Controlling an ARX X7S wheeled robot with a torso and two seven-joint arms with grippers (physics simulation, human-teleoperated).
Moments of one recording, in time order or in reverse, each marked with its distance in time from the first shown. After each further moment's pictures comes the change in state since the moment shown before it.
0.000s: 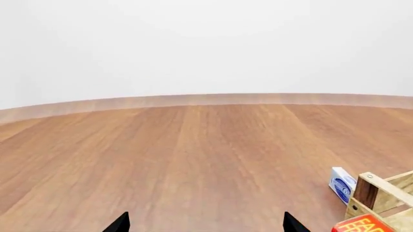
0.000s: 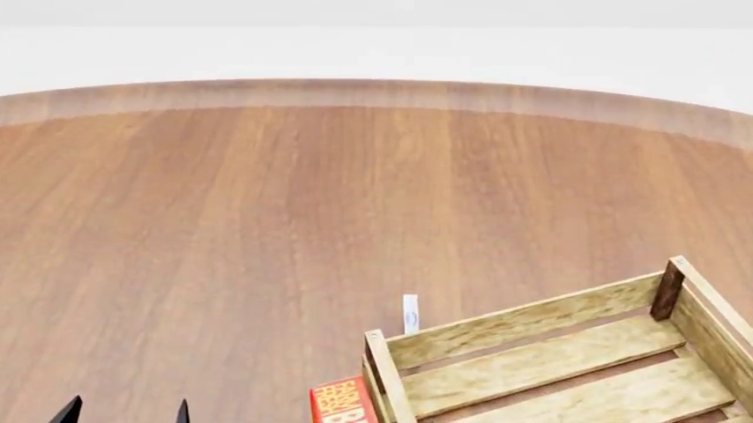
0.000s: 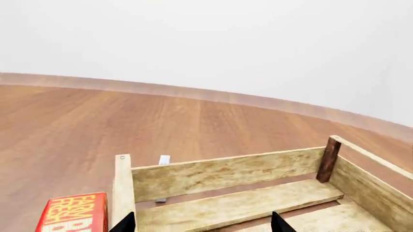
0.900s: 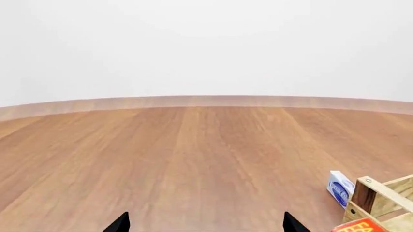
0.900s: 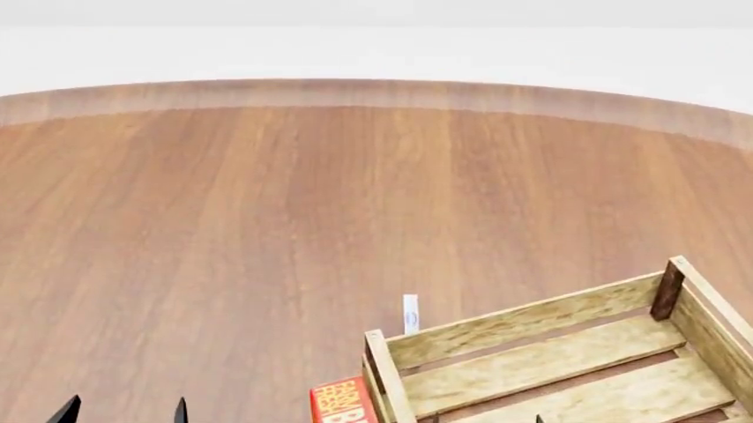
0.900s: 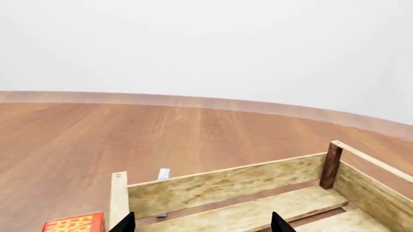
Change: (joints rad) left arm -0.008 -0.058 0.059 -0.007 -0.077 0.021 -0.055; right arm 0.033 0.049 -0.026 -0.002 0.098 -0.010 0.024
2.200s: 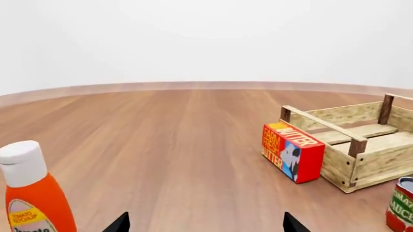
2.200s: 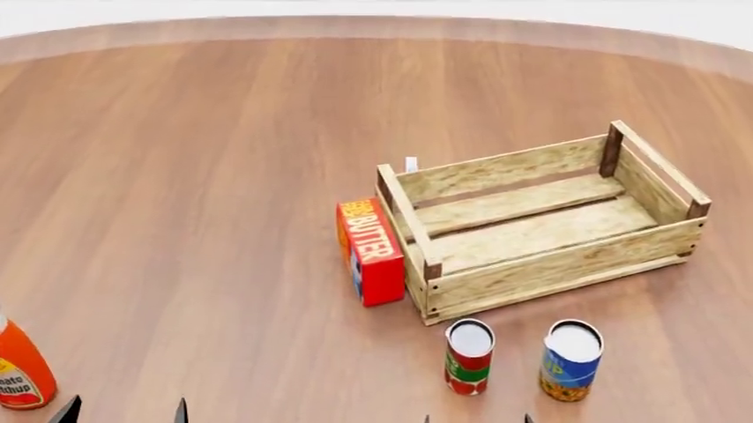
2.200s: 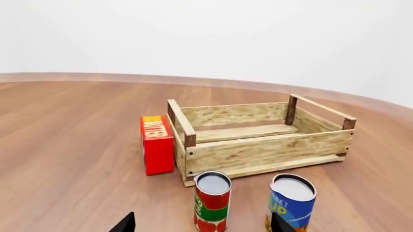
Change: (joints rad) left arm 0.006 0.059 -0.070 -0.003 0.059 -0.007 0.071; right arm 0.000 -0.049 0.060 0.002 -0.039 0.030 -0.105
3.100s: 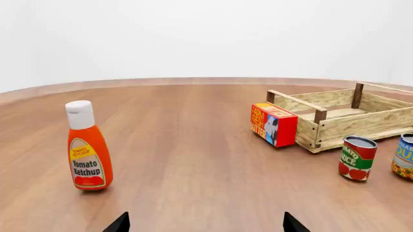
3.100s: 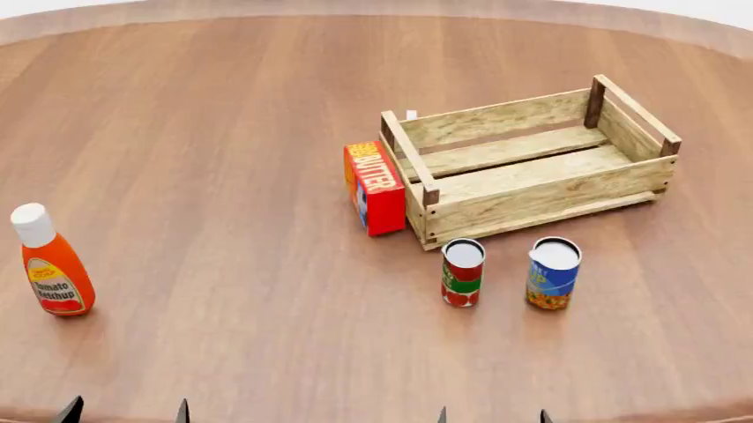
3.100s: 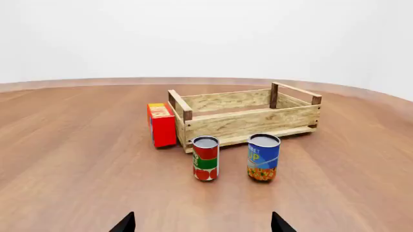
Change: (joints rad) left arm 0.002 0.077 -0.088 -0.009 0.077 0.005 0.094; right arm 0.015 -0.080 0.137 0.033 -0.028 -0.026 -0.120
